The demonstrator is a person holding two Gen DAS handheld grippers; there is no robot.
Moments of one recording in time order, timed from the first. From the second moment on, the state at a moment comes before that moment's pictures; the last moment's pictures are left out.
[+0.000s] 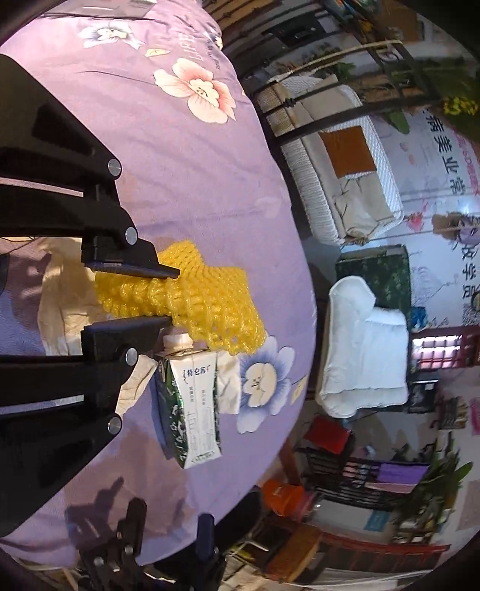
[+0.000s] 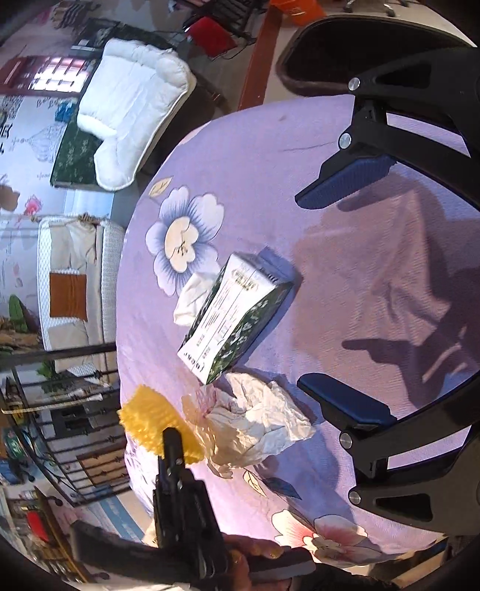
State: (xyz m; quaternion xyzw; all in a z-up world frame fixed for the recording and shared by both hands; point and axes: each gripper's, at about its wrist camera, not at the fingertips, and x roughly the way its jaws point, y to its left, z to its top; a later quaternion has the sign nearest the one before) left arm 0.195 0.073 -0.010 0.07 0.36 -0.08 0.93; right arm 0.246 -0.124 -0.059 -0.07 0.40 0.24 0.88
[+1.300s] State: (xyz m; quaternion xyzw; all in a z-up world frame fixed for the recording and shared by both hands) left arm 0.115 0.086 -0.017 -0.05 0.34 -0.09 0.93; right arm 0.290 -0.068 -0.073 -0.20 0.42 0.36 0.81
